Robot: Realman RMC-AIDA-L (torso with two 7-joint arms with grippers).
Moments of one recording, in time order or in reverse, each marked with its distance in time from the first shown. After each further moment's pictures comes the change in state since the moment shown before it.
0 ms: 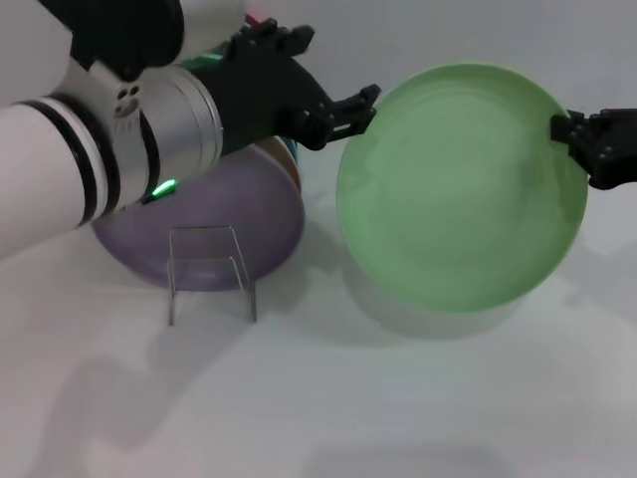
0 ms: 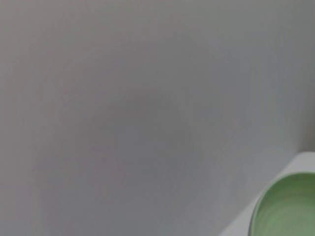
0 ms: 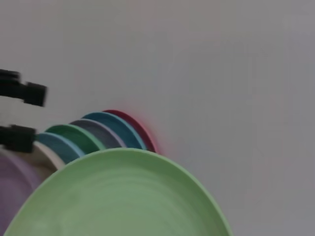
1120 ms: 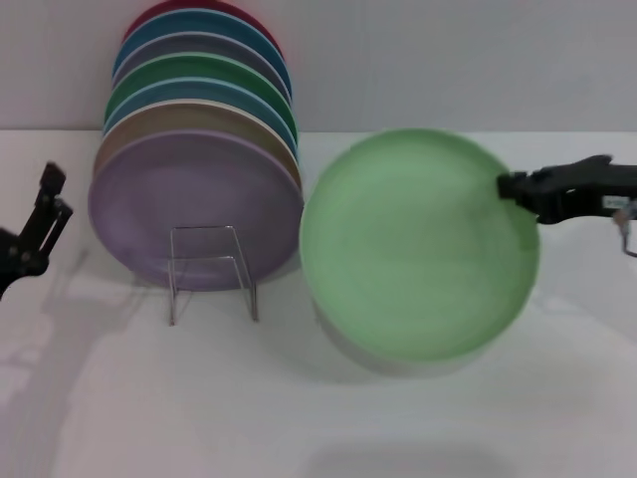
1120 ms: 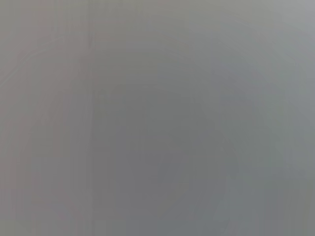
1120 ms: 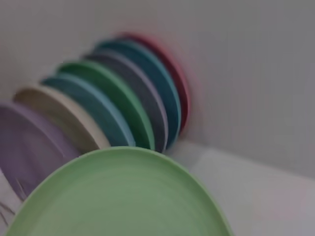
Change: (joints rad) left arm 0.081 -0.004 0.207 1.488 0.235 2.200 -0.616; right arm 0.161 -0.006 -0.009 -0.074 -0.262 0.144 0.363
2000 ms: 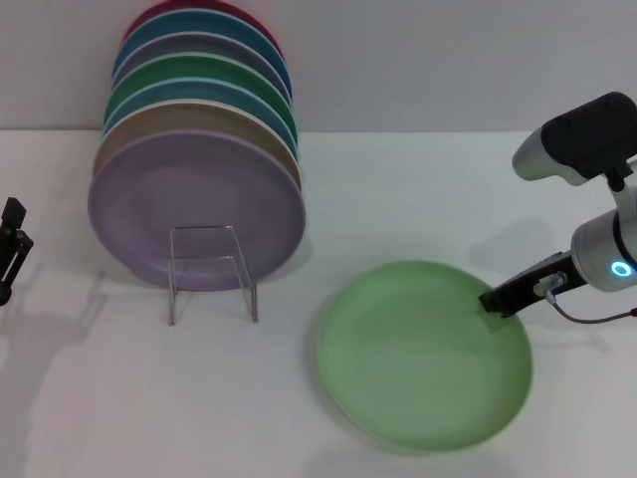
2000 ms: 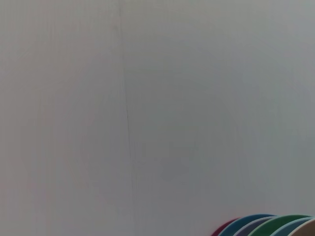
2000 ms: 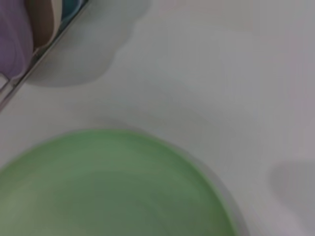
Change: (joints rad) left arm -0.037 -0.018 -0.079 0.203 -0.009 0.042 -0.037; right arm 0.291 0.000 -0.149 -0.329 -0.494 0.082 0.336
